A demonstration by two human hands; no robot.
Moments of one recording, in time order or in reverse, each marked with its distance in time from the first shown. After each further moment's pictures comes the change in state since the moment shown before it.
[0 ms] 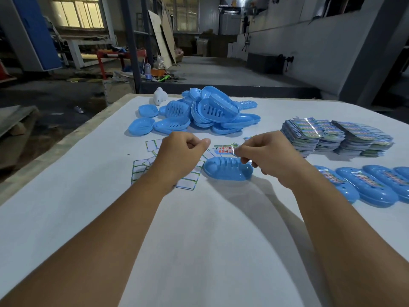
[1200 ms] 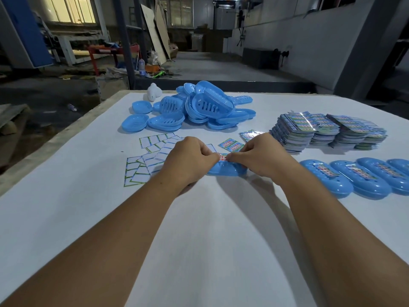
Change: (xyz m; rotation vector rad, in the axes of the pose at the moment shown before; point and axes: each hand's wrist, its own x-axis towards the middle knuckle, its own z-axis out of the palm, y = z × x) left_hand -0.008 0.011 0.025 0.257 -0.174 -0.068; right_hand 0.017 0.022 0.011 -0.348 0.049 0.085
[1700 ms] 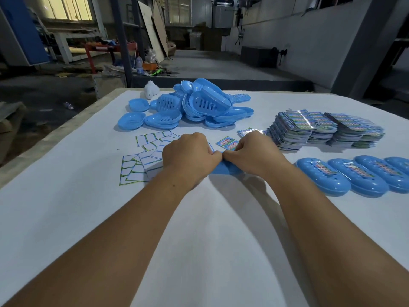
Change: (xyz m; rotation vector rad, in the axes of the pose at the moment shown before) left_hand 0.000 0.016 0.007 0.391 0.154 0.055; right_hand -0.001 -0.009 0.008 -0.185 0.065 -0.066
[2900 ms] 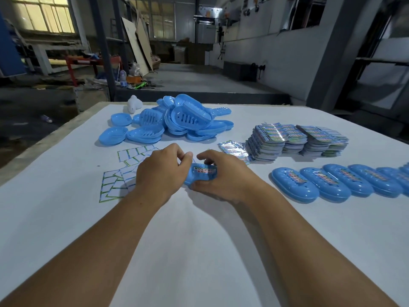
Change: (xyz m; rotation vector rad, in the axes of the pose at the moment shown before) left_hand -0.004 -0.017 0.000 -0.155 0.072 0.012; right_hand -0.031 0.001 -0.003 0.054 -0.112 -0.278
